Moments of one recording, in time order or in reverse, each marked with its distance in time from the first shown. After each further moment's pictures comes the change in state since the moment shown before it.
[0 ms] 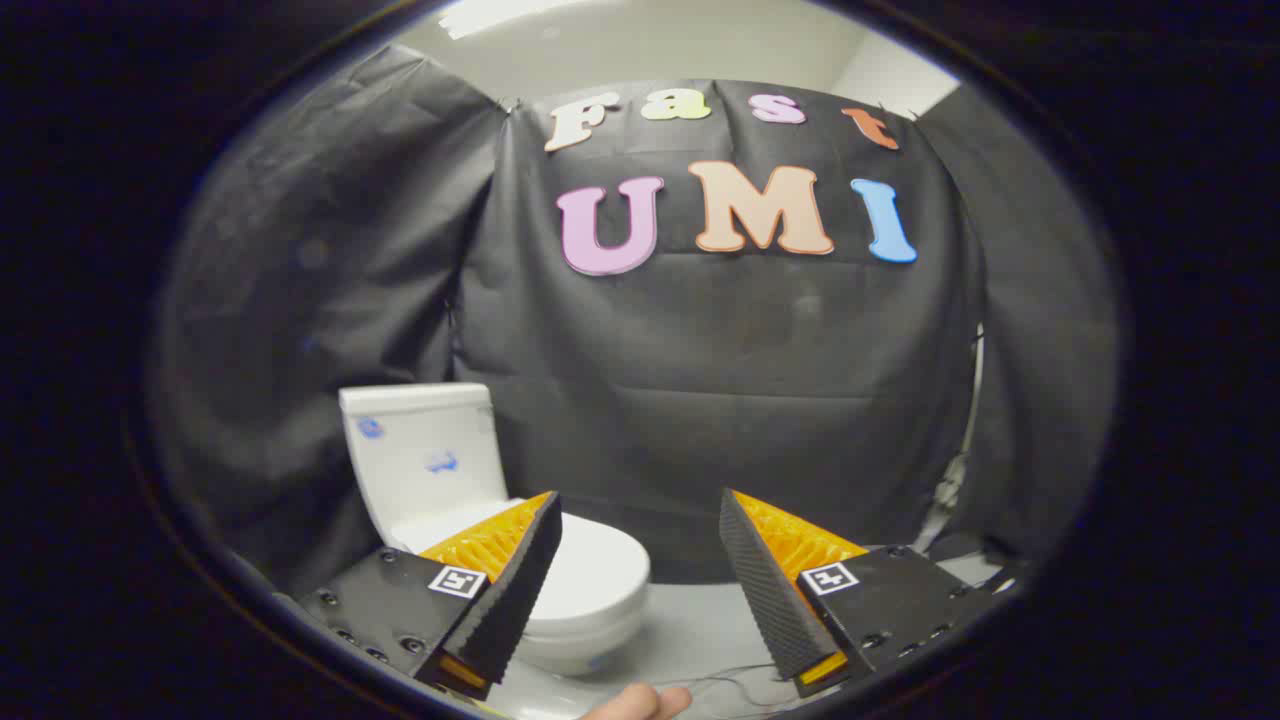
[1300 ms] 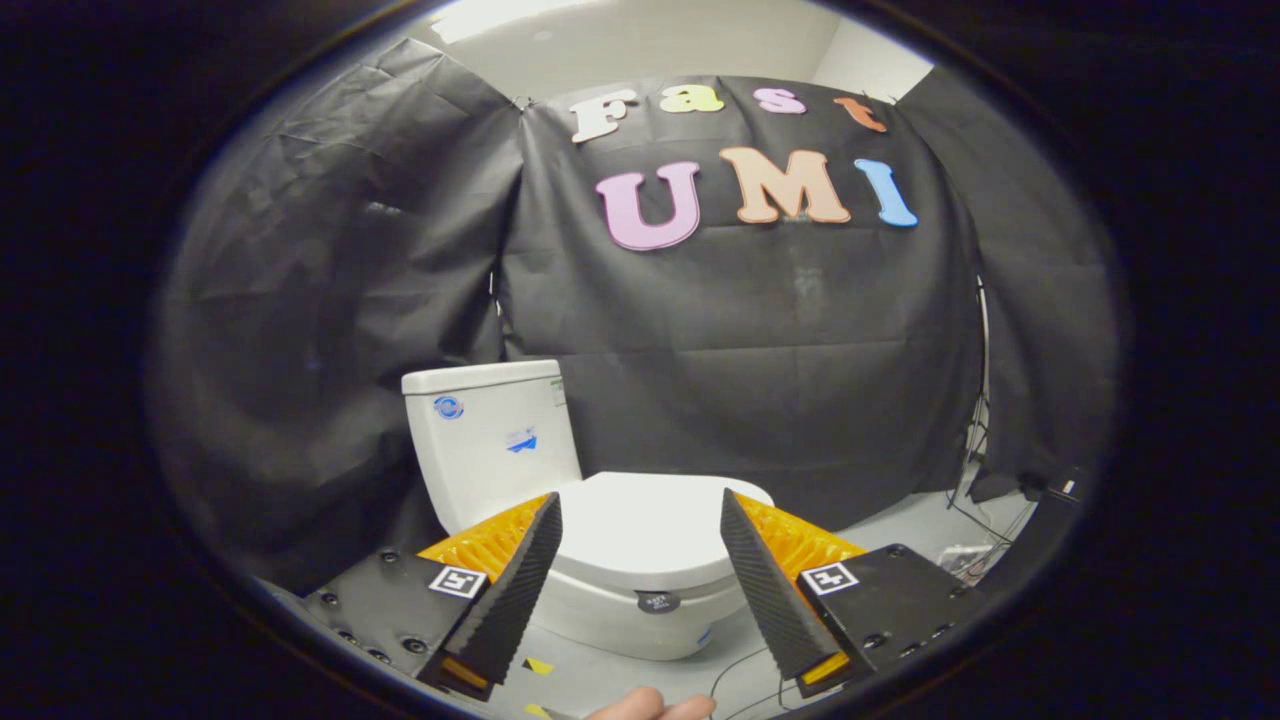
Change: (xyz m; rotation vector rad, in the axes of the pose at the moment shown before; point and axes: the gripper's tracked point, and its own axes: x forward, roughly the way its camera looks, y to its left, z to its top) arm -0.056 0.134 -0.079 0.007 0.023 -0.037
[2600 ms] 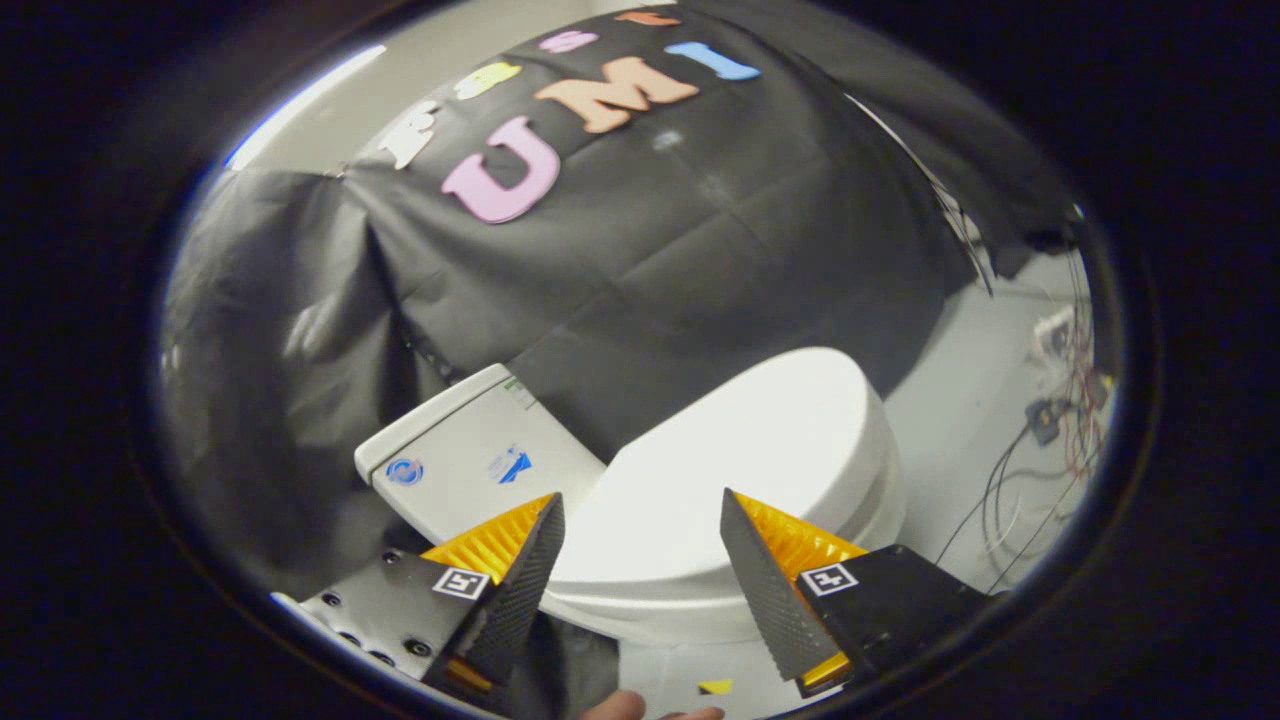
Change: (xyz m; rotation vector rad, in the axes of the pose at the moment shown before) arm 0.118 0.021 -0.132 0.692 0.128 -0.083
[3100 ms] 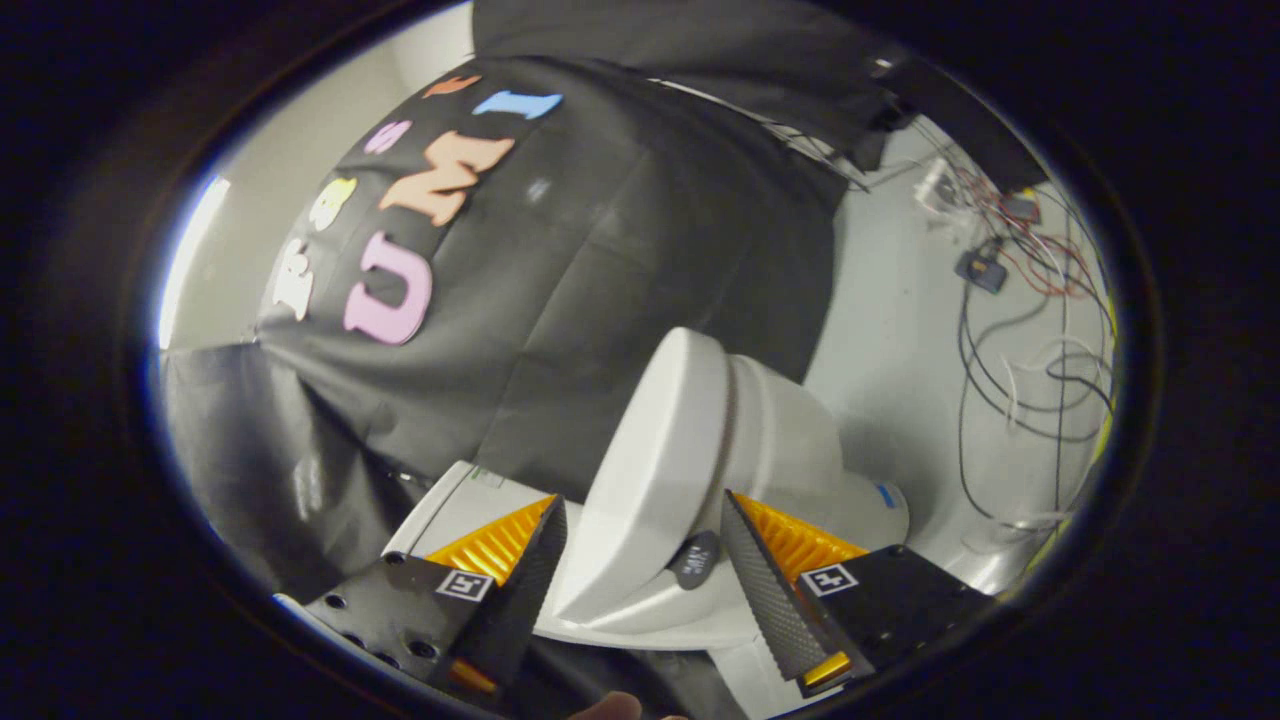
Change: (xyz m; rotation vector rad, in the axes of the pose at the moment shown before) arm -0.026 -0.091 -0.016 0.451 -0.082 -0.126
